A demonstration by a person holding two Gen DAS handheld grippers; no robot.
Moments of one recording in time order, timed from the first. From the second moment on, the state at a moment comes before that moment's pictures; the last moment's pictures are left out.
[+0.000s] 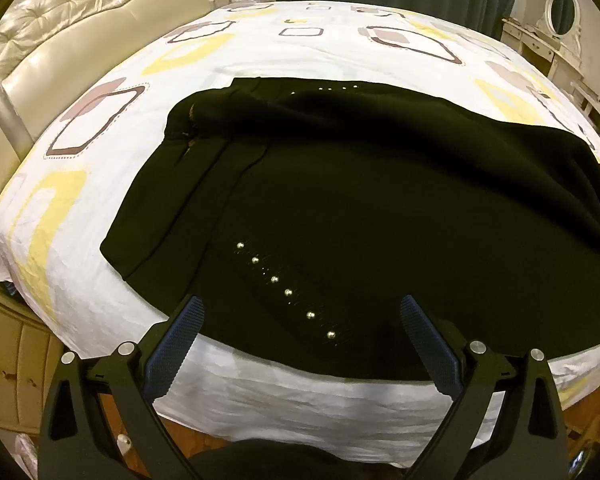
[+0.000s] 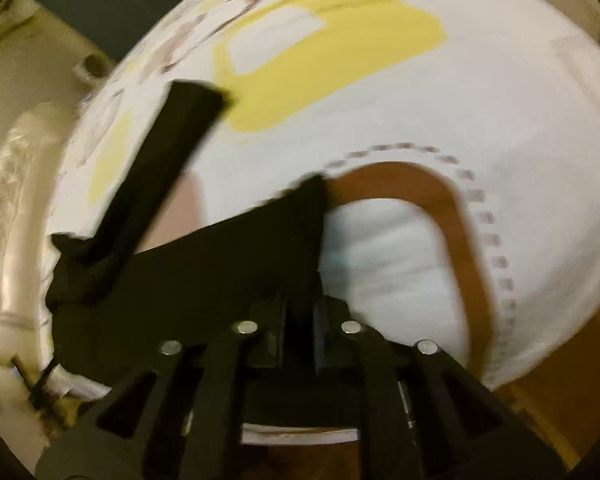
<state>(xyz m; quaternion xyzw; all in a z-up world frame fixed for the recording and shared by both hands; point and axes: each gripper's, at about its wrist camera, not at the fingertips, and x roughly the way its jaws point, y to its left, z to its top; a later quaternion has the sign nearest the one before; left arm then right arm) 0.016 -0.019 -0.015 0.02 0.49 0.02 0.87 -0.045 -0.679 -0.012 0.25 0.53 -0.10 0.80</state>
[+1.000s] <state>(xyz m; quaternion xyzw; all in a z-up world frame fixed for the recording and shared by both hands) 0.034 0.042 -0.041 -0.01 0.53 -0.03 0.85 -0.056 -0.668 0.032 0.26 0.42 -0.20 0.85</state>
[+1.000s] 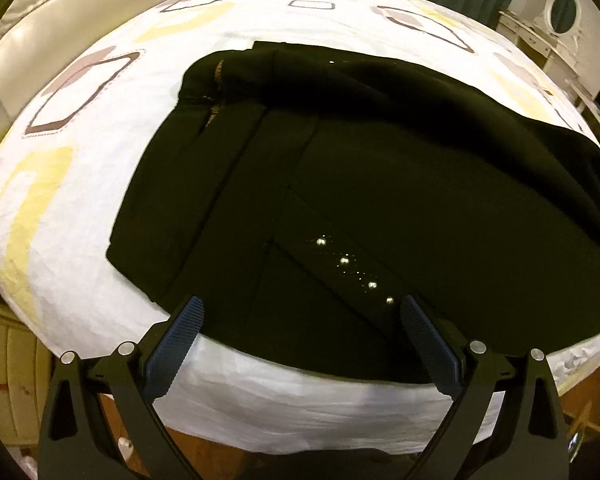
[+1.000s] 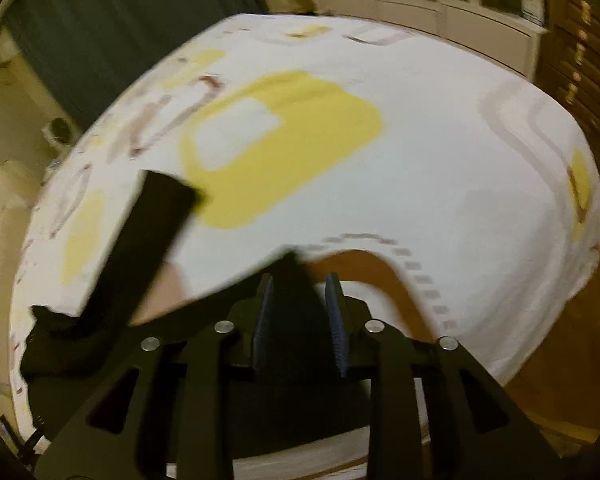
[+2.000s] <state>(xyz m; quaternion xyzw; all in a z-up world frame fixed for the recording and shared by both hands) 0.274 0.144 -0.031 -0.14 0.58 -0.21 0.77 0.223 -0.365 0.012 0.10 0.55 0.11 0.82</state>
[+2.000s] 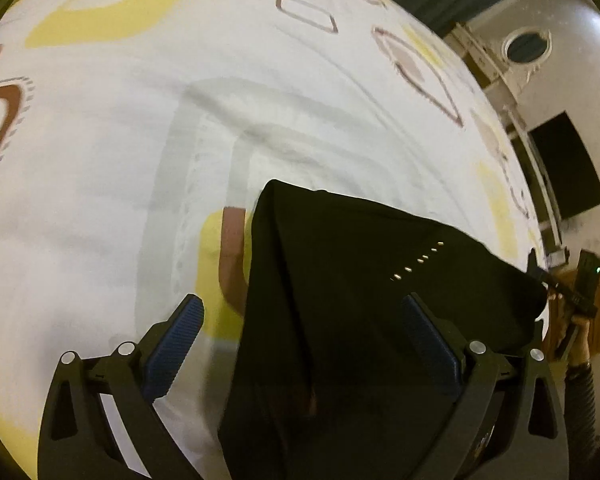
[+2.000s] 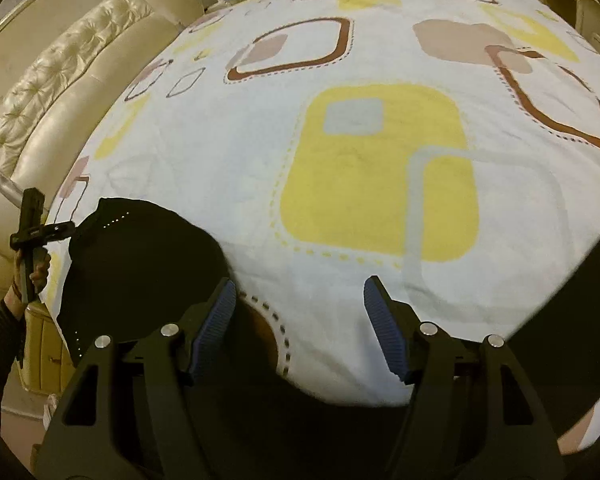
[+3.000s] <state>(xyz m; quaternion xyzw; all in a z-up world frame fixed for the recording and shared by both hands) 0.317 0.117 0.001 -0.11 0.55 -0.24 0.79 0.277 -0.327 -0.002 0.08 0.62 0.20 0.75</state>
